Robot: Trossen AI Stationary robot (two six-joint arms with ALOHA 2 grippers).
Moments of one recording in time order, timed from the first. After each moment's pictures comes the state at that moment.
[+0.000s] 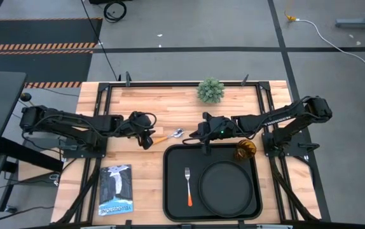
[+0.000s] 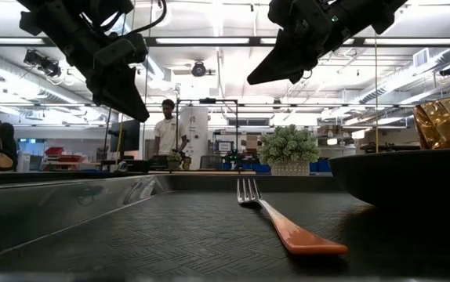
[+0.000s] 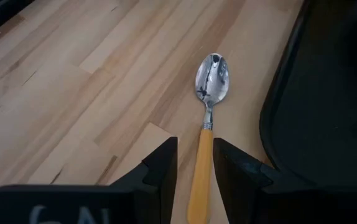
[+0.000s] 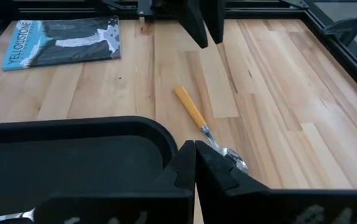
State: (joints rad) left arm 0.00 1.13 0.62 -0.29 -0.32 -0.41; right arm 0.07 1.44 0.86 0.05 0.15 0.04
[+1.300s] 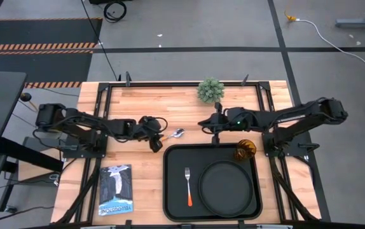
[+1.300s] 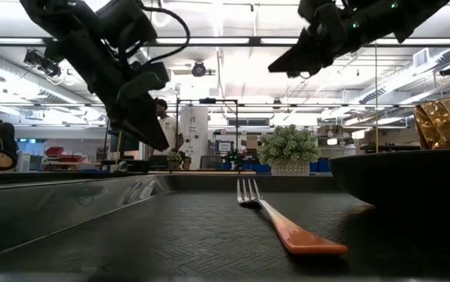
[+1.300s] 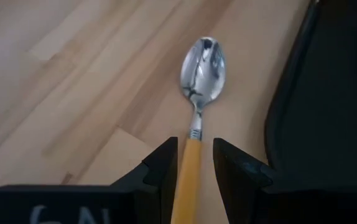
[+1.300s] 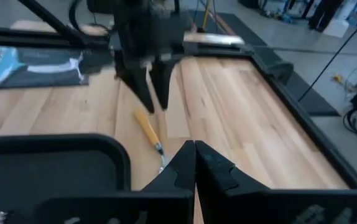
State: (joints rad) left arm 0.00 1.39 0.62 -0.05 -0.29 -0.43; right arm -0.02 1.21 0.66 0.20 0.16 -0.09
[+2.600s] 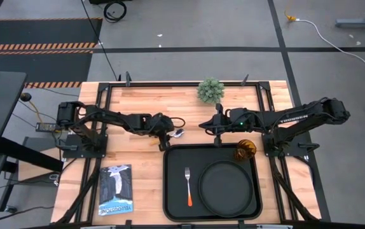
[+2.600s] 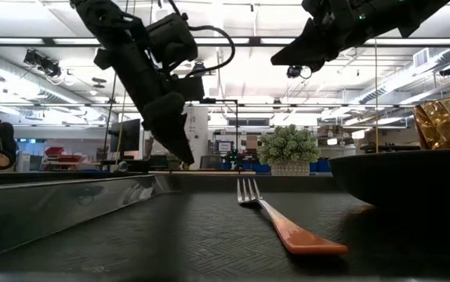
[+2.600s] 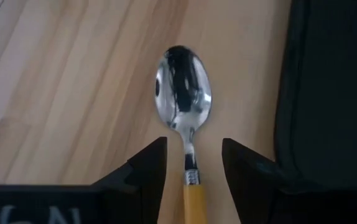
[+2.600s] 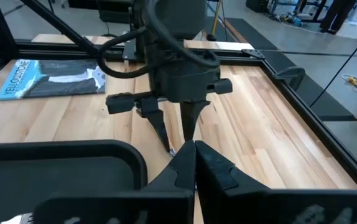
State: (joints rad) left arm 0.10 1.65 0.87 -0.15 -0.13 -0.11; right arm 0.00 1.18 0.66 0.18 0.14 -0.05
